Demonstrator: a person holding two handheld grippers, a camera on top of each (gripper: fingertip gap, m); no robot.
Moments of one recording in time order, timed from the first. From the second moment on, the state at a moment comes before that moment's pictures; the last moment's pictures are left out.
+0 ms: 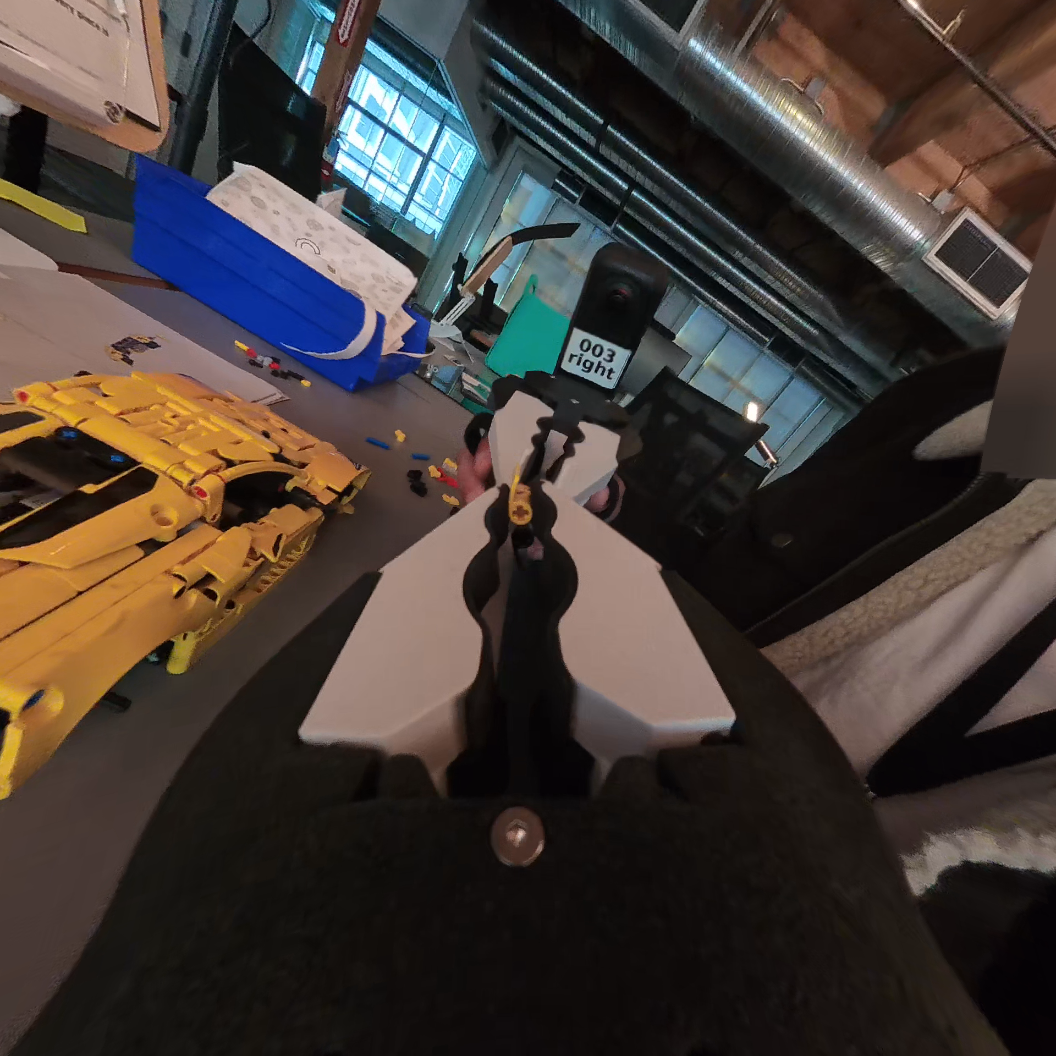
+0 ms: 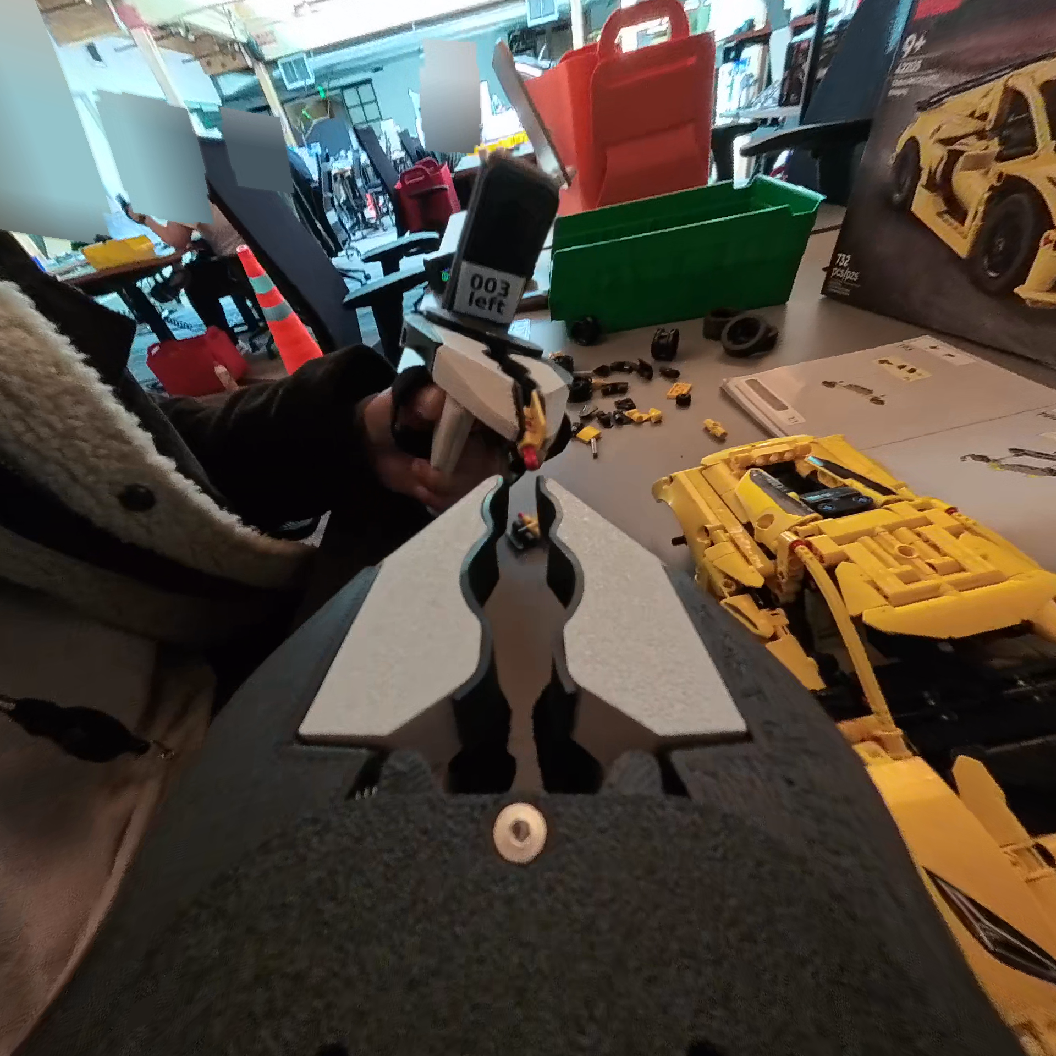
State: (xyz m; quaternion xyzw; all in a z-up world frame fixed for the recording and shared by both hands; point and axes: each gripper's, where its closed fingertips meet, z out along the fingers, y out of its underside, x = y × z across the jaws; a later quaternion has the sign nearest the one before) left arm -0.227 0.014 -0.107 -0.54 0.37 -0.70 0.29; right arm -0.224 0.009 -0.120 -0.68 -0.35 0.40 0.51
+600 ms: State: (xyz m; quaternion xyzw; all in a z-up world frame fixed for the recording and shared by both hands) left arm -0.229 0.049 -0.099 -0.53 0.14 -0.82 0.18; right arm -0.244 0.056 -0.108 -0.68 -0.29 0.01 0.68
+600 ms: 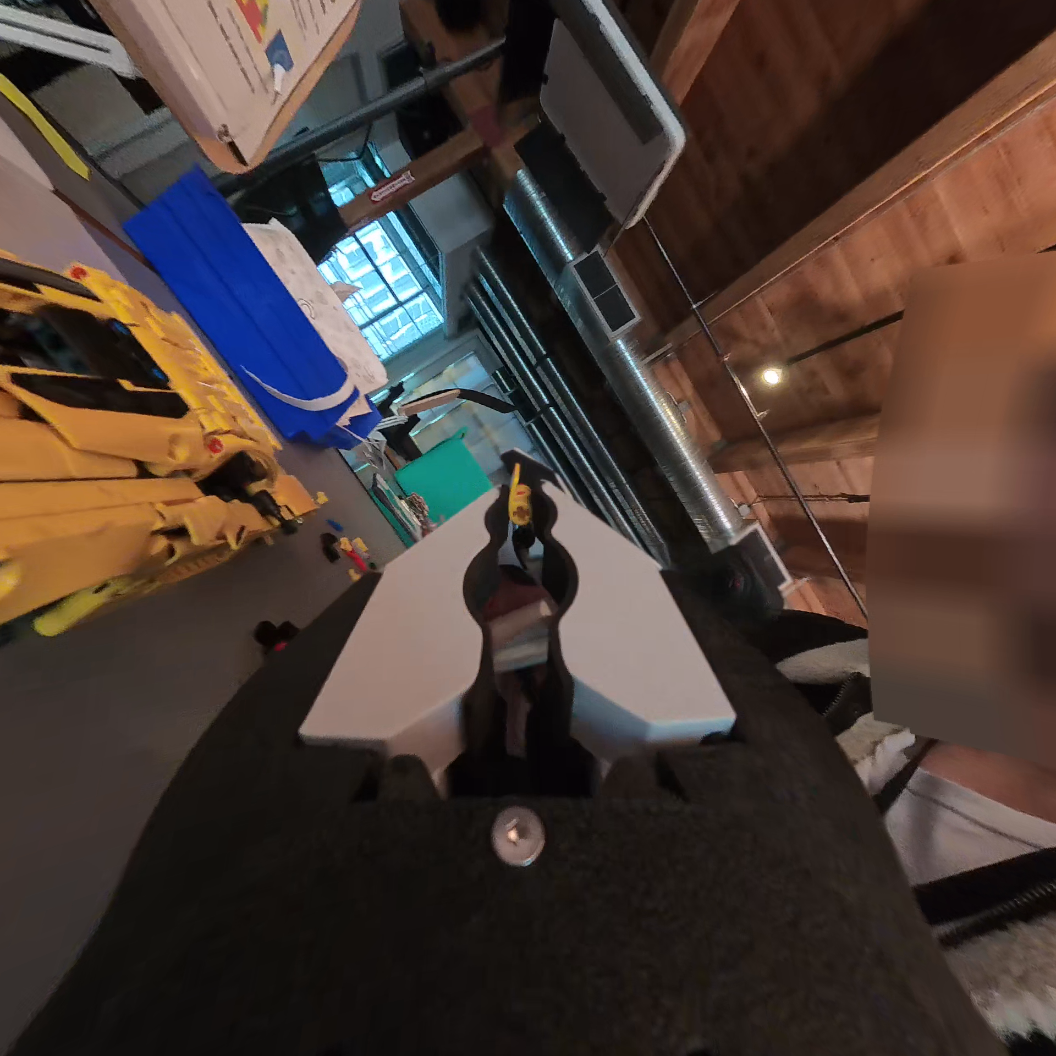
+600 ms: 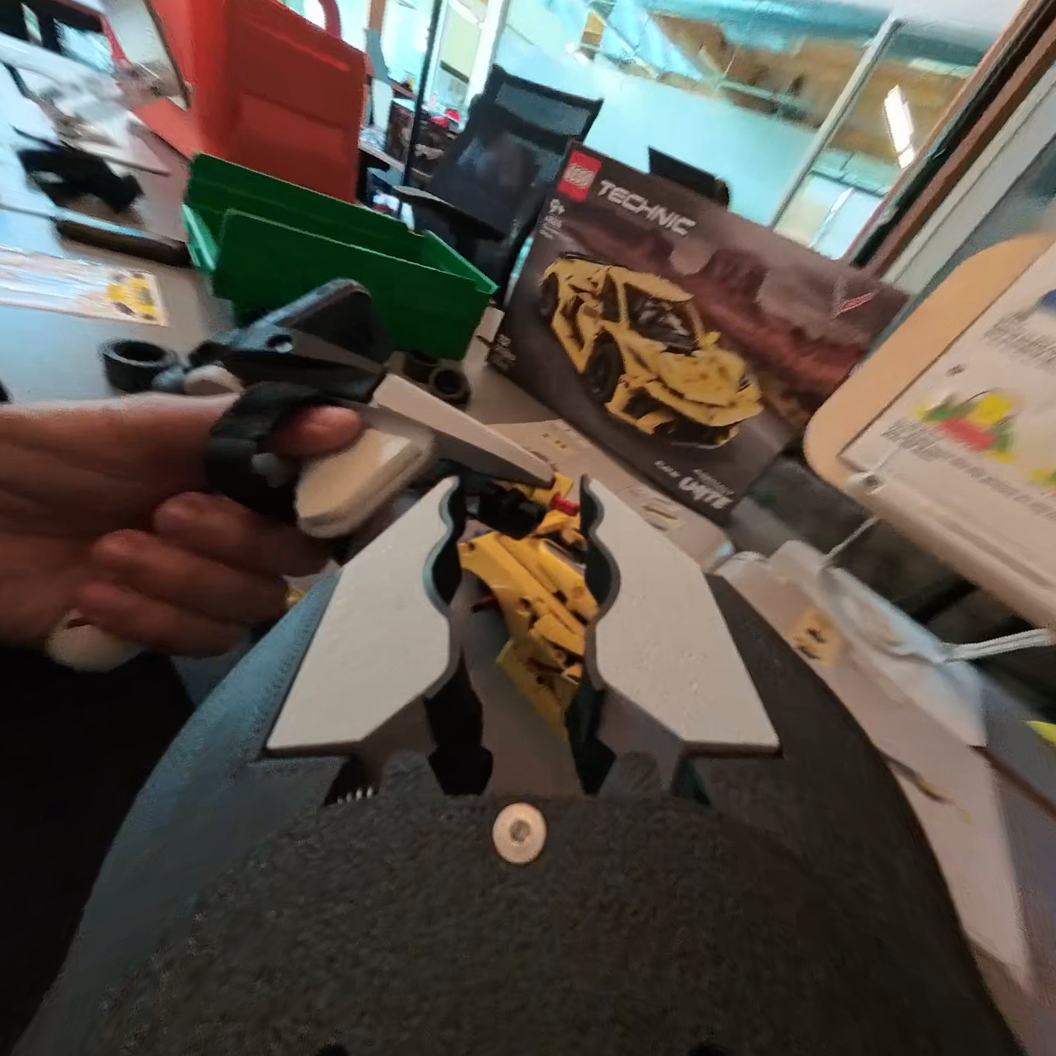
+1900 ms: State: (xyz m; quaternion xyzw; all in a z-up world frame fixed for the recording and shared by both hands) left arm -0.216 0.029 -0.122 -0.59 0.27 -0.72 0.23; right arm -0.228 0.043 -0.137 -0.69 -0.41 0.00 0.60
